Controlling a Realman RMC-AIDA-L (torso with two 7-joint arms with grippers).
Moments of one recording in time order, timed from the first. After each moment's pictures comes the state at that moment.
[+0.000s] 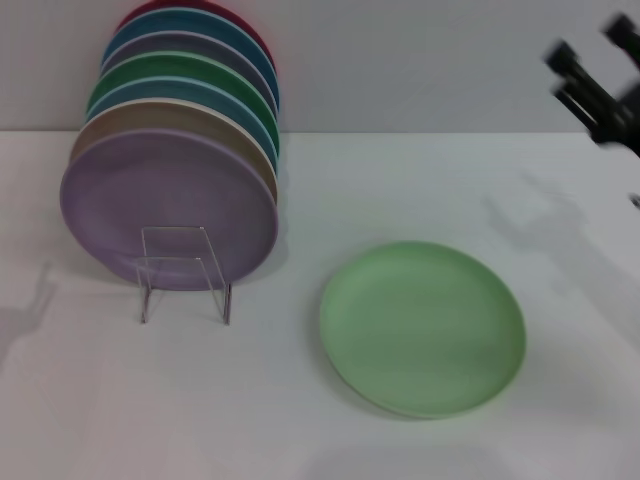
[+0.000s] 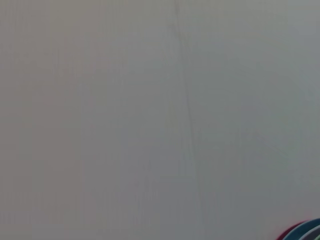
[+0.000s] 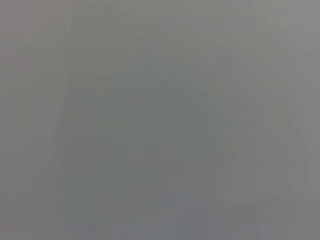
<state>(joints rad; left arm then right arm) -0.23 -2.08 -1.45 -0.16 2.88 1.51 -0.11 0.33 2.08 1.94 0.59 -0.66 1.32 -2.42</state>
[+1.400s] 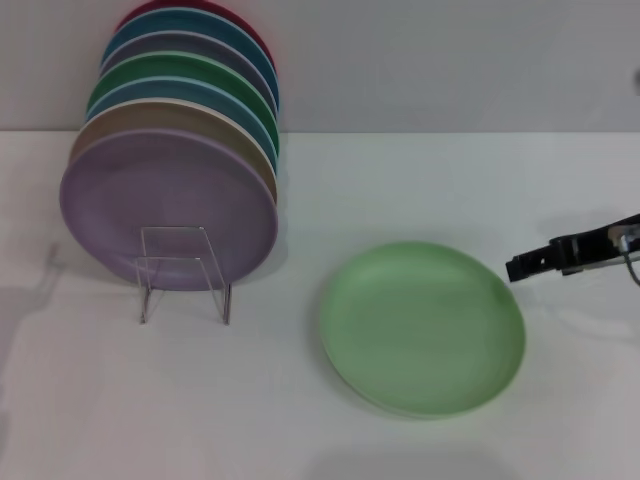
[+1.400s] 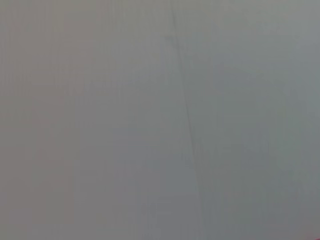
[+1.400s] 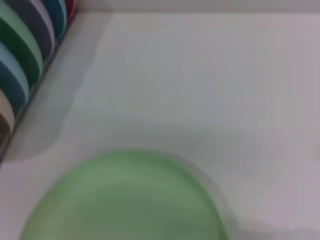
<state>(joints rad) -0.28 -2.07 -1.48 -0.16 2.87 1.50 -0.09 0.50 2.06 1.99 1.39 -2.55 1.50 -0.31</state>
